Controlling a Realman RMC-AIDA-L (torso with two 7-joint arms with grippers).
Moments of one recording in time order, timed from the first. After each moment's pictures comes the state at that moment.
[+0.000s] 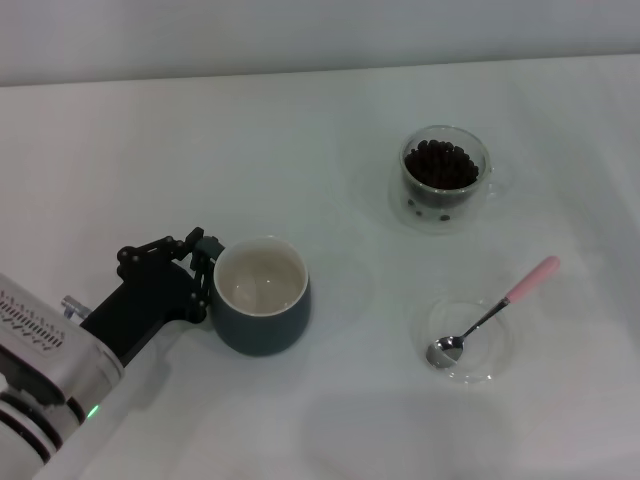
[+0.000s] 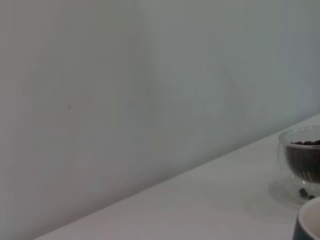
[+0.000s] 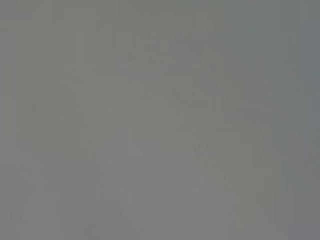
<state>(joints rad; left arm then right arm) -0.43 -2.09 2.84 0.30 -0.88 1.04 0.00 0.33 2.00 -0.03 -0.13 1.81 1.29 -2.62</state>
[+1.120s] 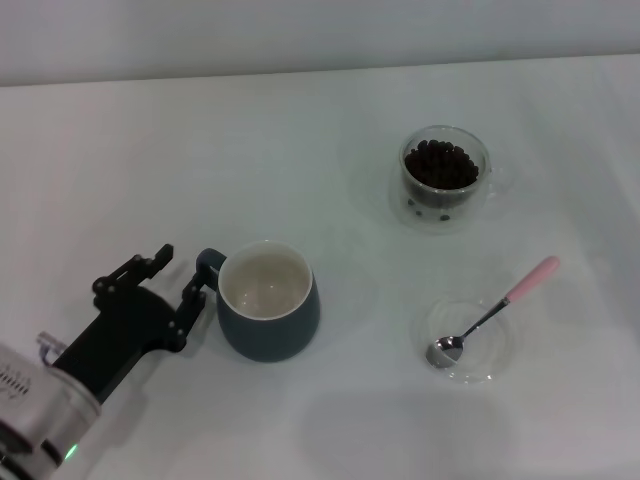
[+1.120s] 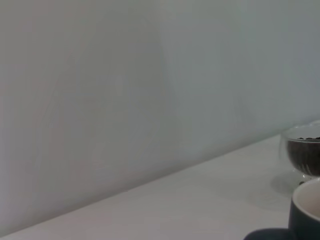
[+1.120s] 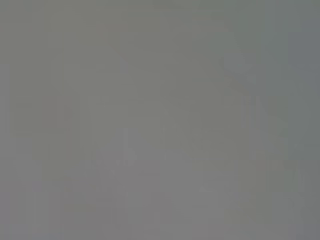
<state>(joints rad) -0.34 -2.08 2.84 0.29 -0.86 1.11 0.00 0.31 2.00 -0.03 -0.13 1.81 1.29 -2.62</state>
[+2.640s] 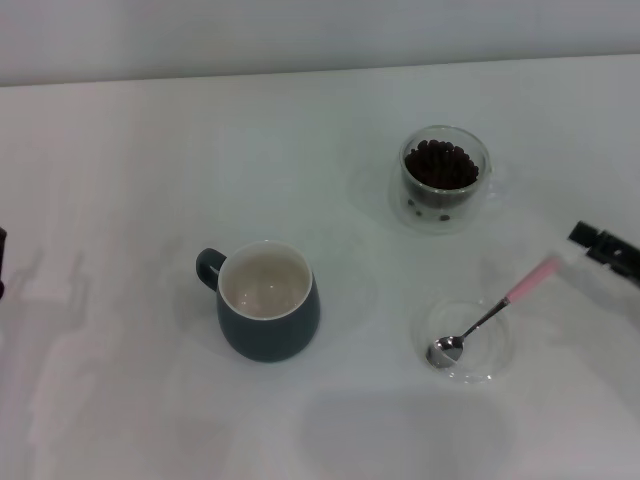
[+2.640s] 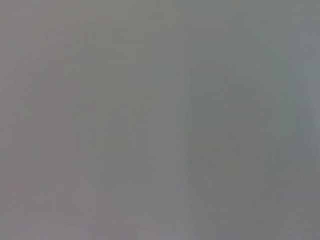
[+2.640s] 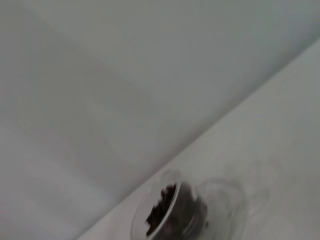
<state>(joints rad) -0.21 -2.08 2.83 0.23 -1.18 1.61 0.00 0.22 1.93 -0.31 -0.17 1.29 1.44 -1.56</state>
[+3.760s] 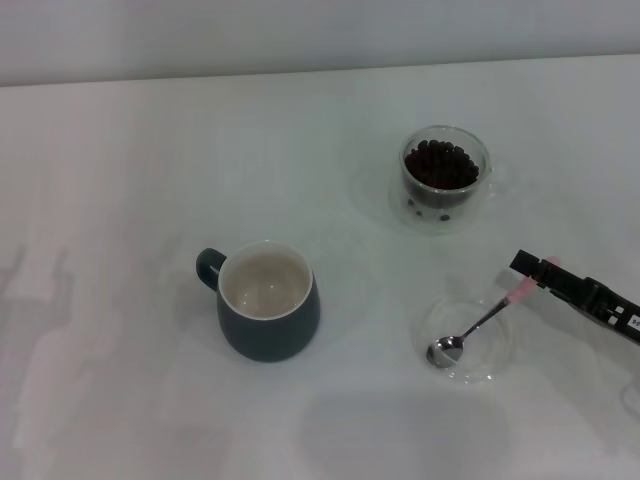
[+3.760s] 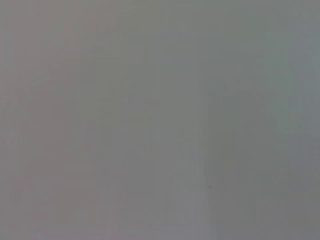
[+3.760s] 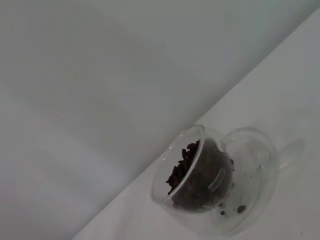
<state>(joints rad) -0.21 -2.08 2.83 0.20 -1.23 1.69 0.00 0.23 2.00 -0.32 -0.12 1.28 1.41 -1.62</state>
